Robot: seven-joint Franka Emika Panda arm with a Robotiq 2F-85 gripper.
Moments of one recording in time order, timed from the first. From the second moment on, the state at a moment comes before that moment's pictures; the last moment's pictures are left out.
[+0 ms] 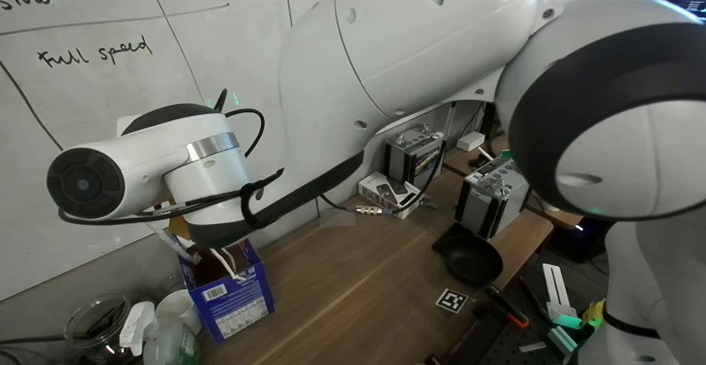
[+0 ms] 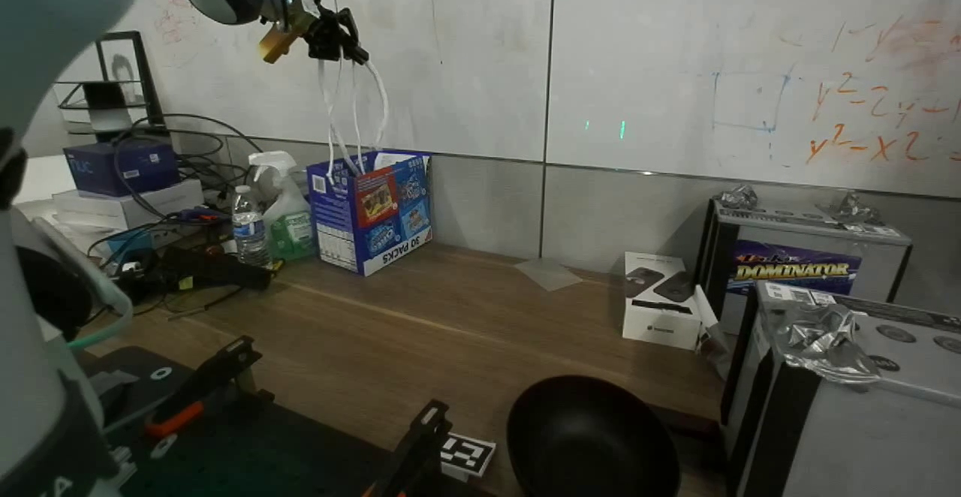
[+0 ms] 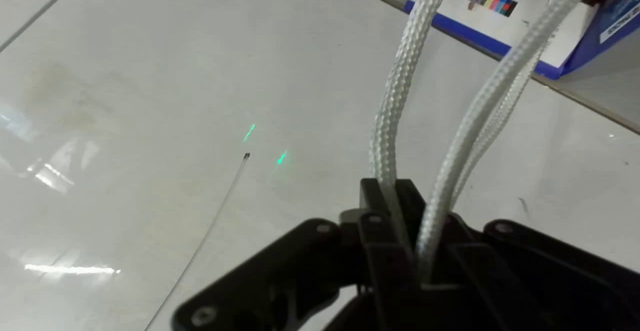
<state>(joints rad) 0.76 0.48 -0.14 -1.57 -1.22 2.33 1.10</state>
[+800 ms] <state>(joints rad) 0.58 0.61 0.04 -1.41 -1.33 2.26 1.10</state>
